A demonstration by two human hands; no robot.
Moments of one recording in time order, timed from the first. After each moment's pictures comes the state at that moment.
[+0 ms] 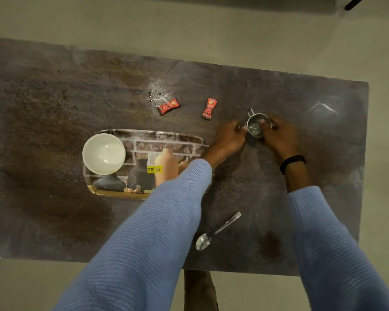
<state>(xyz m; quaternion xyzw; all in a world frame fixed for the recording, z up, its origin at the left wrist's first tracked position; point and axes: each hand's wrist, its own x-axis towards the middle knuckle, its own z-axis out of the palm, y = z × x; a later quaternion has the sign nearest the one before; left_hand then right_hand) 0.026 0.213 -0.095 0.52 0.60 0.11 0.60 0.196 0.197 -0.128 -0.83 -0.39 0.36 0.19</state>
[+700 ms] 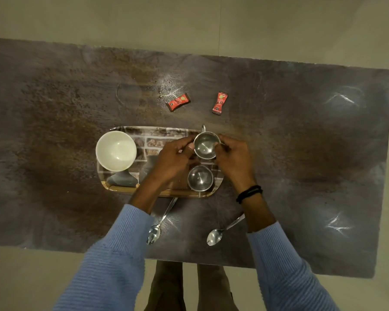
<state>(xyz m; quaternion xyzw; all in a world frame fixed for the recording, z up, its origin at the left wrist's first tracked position) -0.122 0.151 -0.058 0.39 0.64 0.21 0.63 0.038 0.143 -0.061 -0.73 -0.40 0.50 0.24</state>
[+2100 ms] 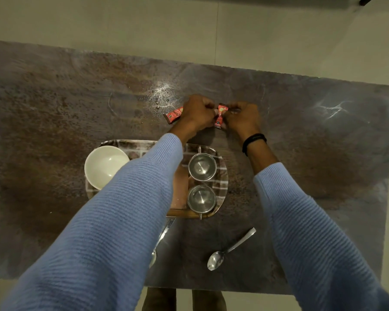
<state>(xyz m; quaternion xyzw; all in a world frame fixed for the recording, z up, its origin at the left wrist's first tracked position) -0.066 0.295 -0.110 0.46 0.66 0.17 0.57 0.057 0.273 -0.109 -0.80 -0.35 0.44 0.21</state>
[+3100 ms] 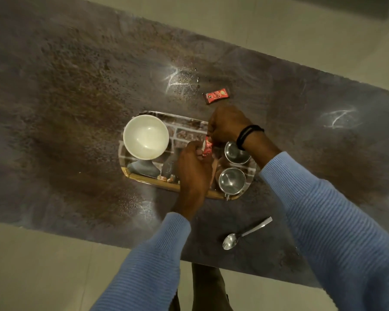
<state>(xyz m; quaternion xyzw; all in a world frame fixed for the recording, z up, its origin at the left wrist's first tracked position) -0.133 0.117 -0.104 0.33 0.80 0.25 0.43 -0.052 0.247 -0.094 -0.61 -0.69 0.36 -0.17</state>
